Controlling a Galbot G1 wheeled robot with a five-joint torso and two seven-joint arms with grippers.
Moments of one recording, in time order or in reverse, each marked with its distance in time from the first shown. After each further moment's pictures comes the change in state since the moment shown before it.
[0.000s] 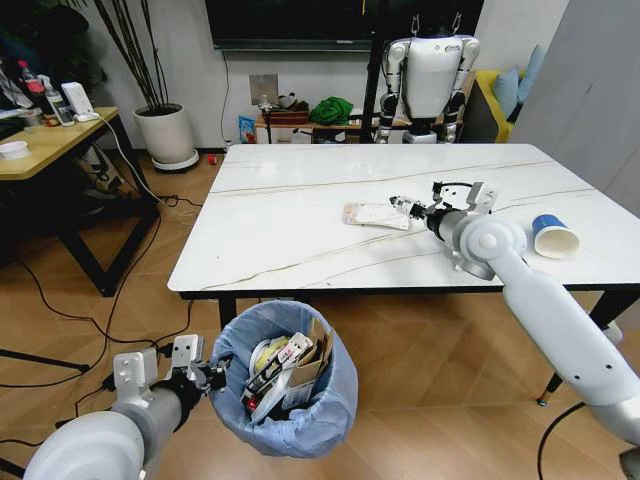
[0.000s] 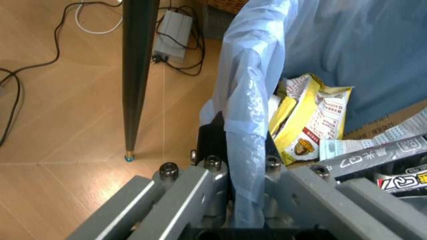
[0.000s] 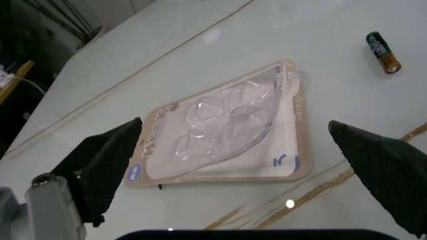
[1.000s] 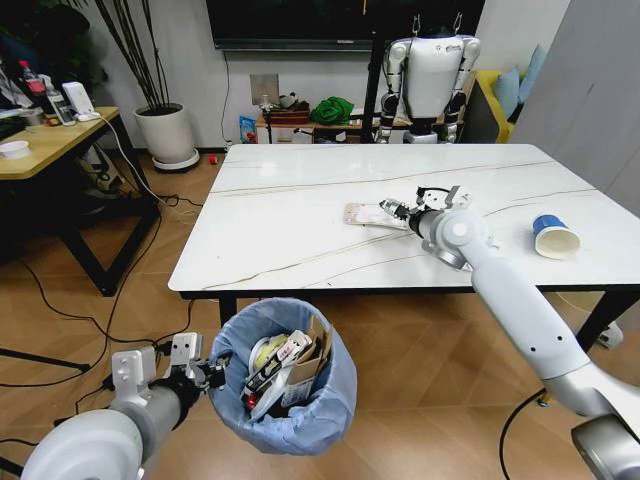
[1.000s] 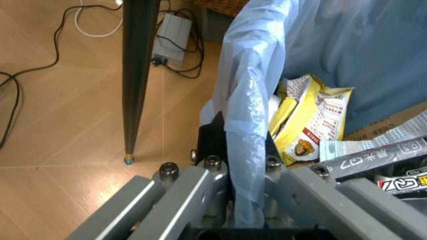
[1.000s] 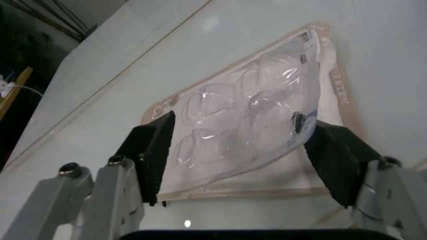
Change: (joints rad) left arm -0.006 0.004 -0.009 0.000 -0.007 0.000 0.006; right arm 0.054 0.094 -0.030 -0.133 0.016 0.021 -0.004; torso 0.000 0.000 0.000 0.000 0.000
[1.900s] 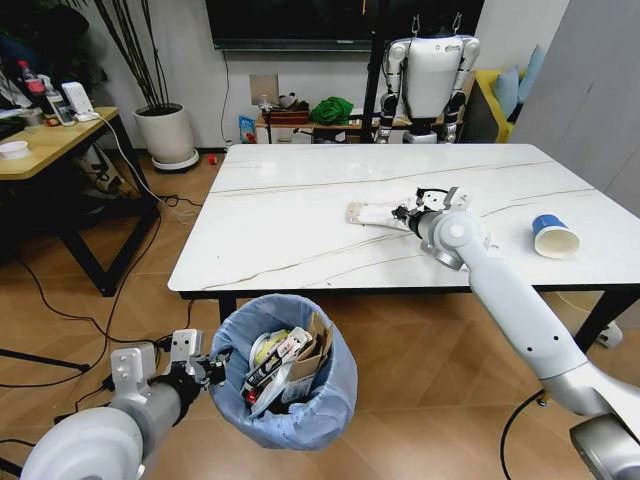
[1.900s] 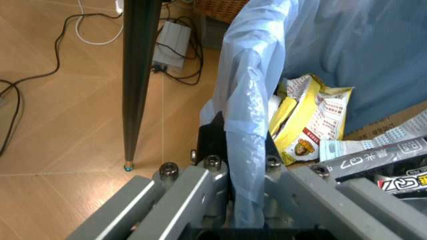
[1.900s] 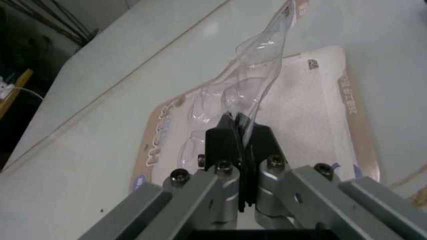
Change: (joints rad) left arm -0.011 -0.009 -0.005 0.002 0.019 0.000 0.017; right arm 0.002 -0.012 -0.005 0.027 -0.021 0.012 -0.001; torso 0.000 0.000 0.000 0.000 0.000
